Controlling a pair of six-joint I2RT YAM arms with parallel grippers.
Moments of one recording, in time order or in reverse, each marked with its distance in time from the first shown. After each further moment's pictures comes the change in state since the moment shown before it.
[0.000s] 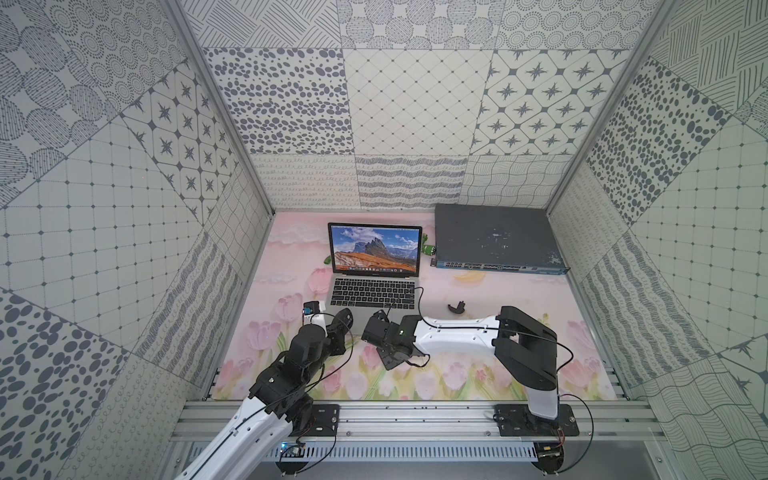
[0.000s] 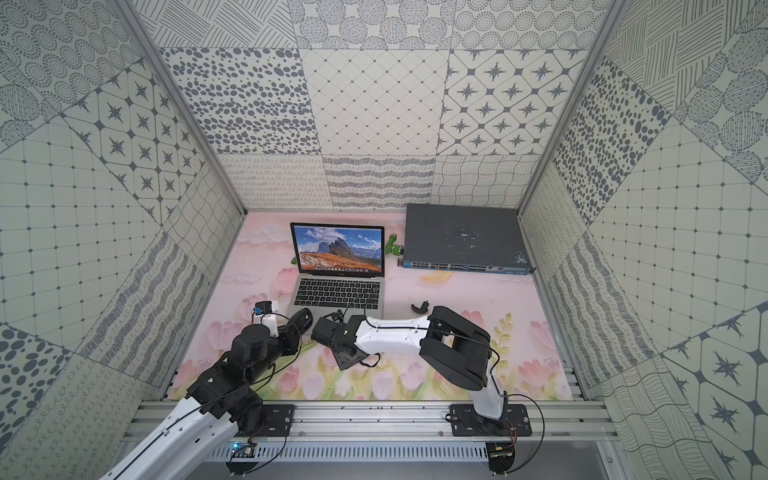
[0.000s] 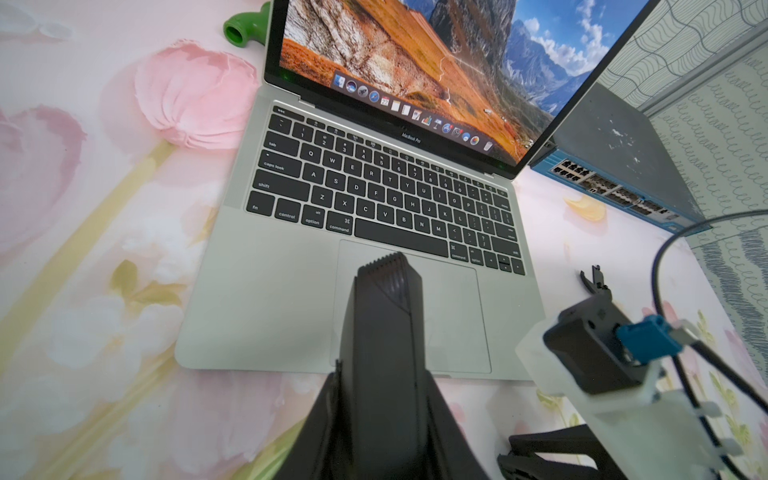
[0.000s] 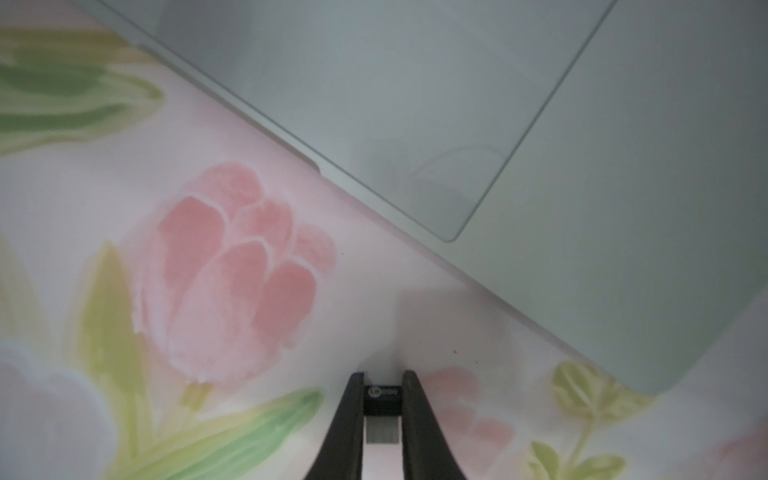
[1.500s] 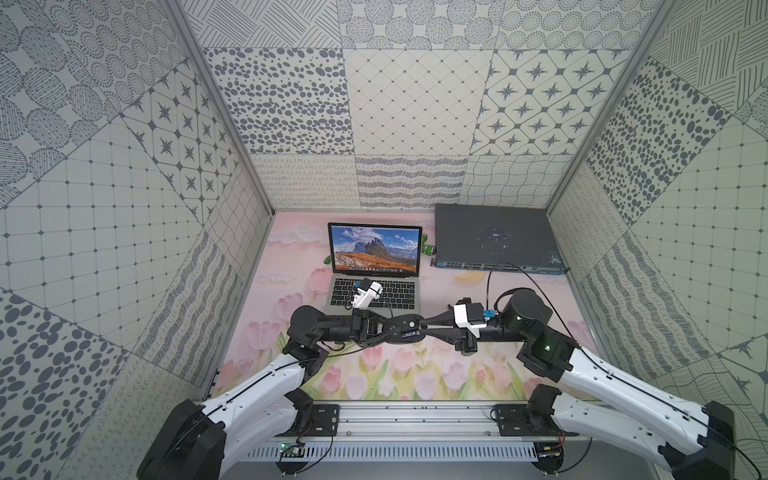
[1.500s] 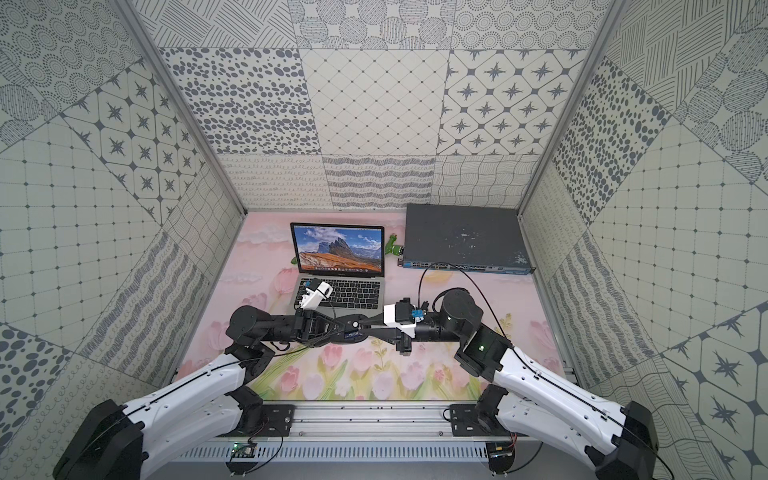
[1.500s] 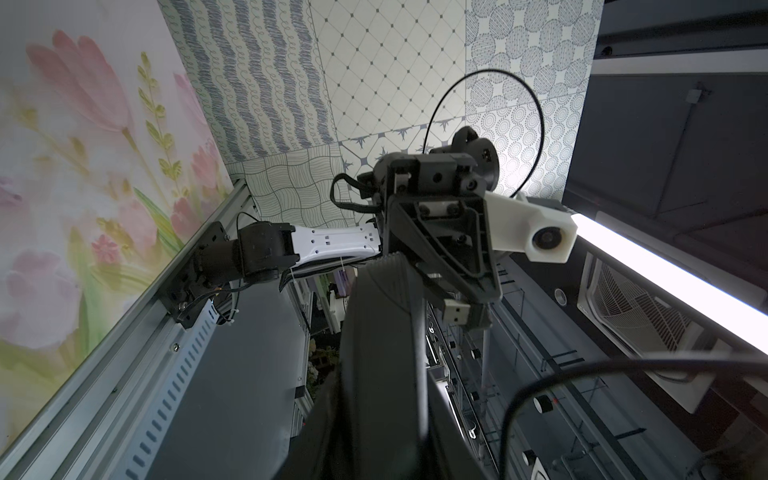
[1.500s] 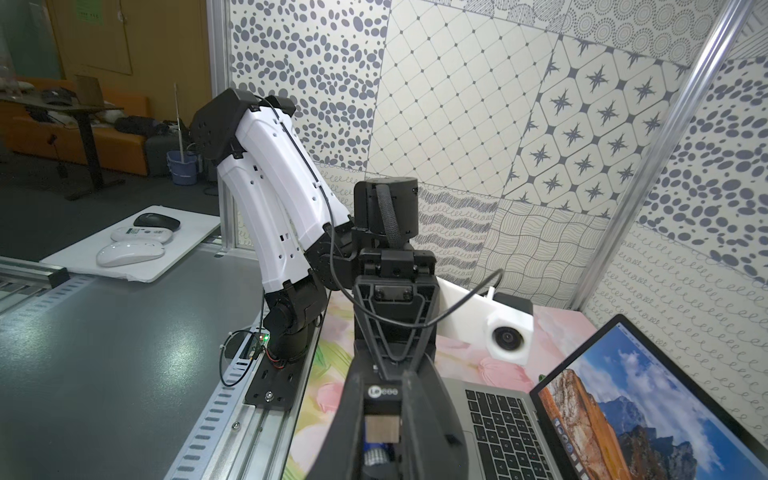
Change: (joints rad) left arm -0.001 0.557 0.050 1.385 1.287 -1.038; right arm -0.358 -1.062 -0.643 0.957 -0.912 -0.830
